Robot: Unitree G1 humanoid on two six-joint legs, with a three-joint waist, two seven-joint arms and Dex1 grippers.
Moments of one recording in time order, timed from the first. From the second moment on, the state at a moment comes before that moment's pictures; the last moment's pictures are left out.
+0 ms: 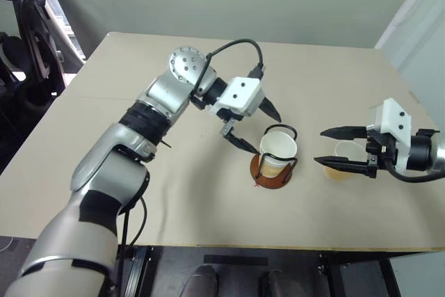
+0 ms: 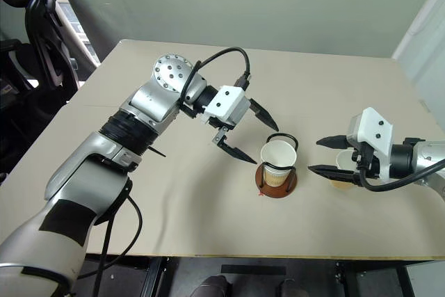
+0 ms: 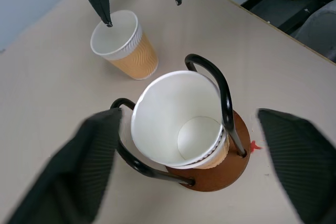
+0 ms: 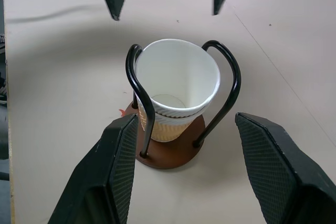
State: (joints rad) left arm -1.33 0.50 -0.62 0.64 -0.38 -0.21 -1.58; right arm -0.29 -1.09 -0.23 -0.49 0.64 0.67 1.03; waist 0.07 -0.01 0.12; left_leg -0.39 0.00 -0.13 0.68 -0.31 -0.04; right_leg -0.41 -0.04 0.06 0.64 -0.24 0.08
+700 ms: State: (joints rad) left arm -1.04 0.66 -0.14 0.05 -0.62 0.50 -1.44; right arm -0.19 -1.16 -0.23 -0.47 0.53 0.71 0.95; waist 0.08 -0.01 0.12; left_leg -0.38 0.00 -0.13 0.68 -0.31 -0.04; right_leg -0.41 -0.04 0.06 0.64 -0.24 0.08
